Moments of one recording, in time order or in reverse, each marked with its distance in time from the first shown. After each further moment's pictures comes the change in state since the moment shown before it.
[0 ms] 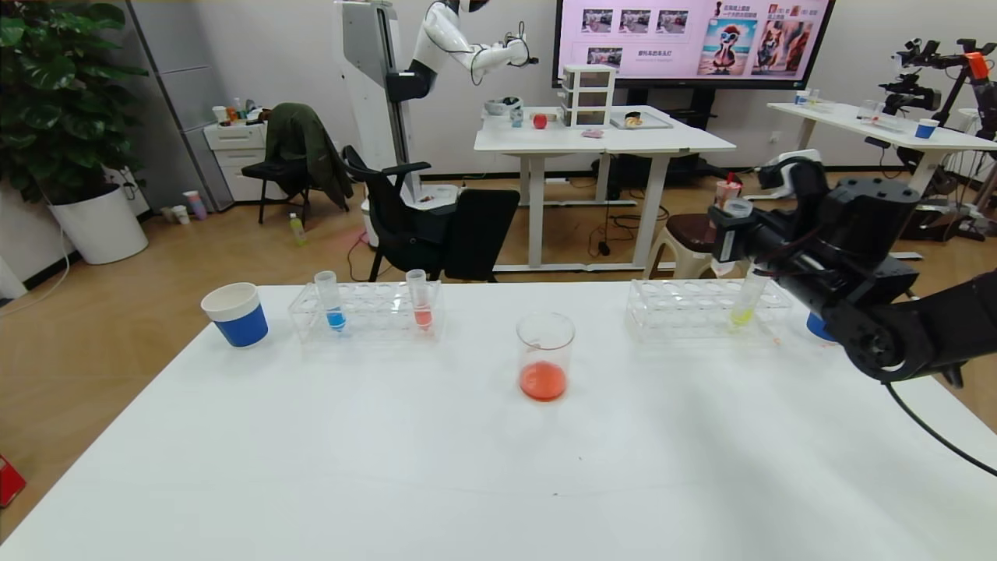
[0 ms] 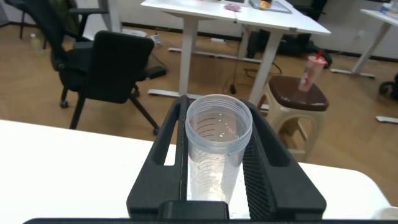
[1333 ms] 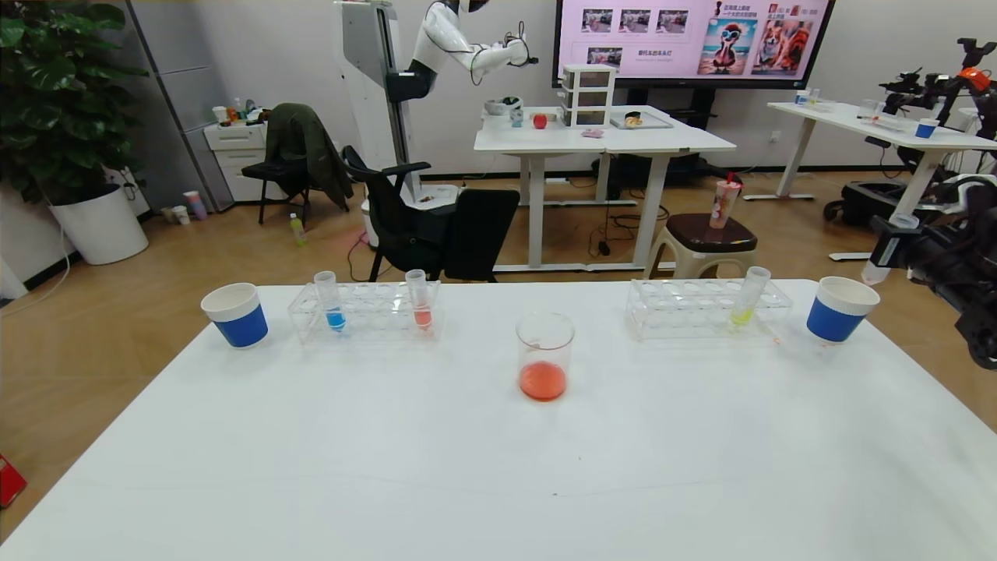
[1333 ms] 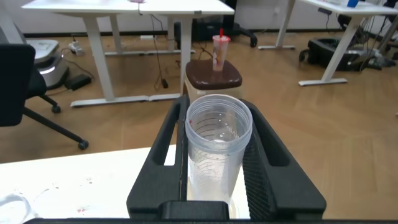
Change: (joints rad) left arm 0.000 0.000 0.000 0.000 0.000 0.000; right arm -0.505 0.146 -0.096 -0.057 0.221 0.074
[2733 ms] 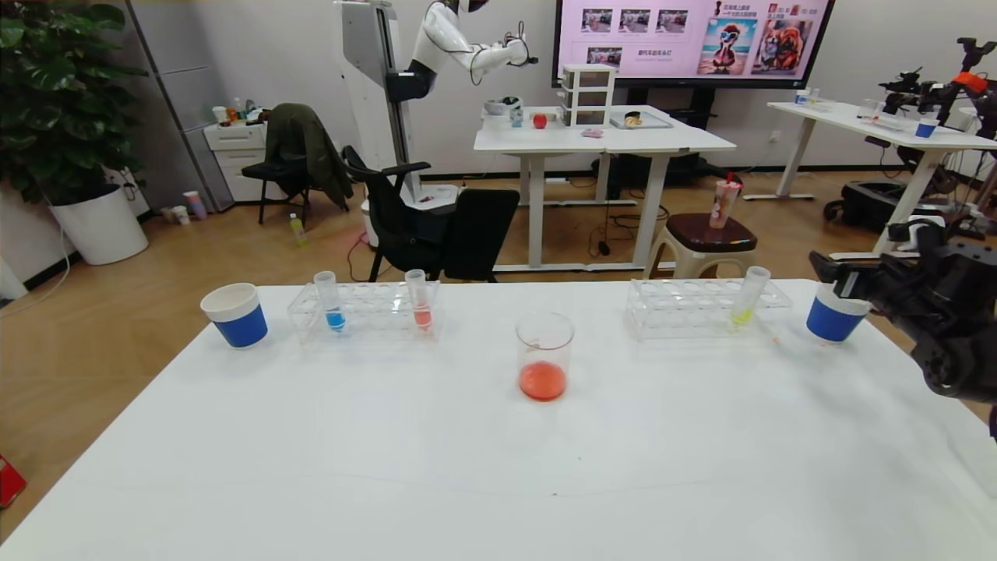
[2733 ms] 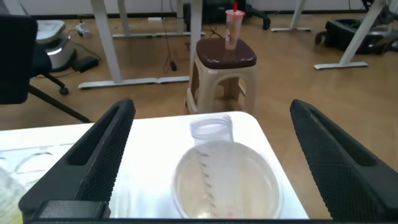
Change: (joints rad) left arm 0.000 0.000 0.000 0.000 0.000 0.000; right arm 0.044 0.132 0.025 -0.103 0.002 0.003
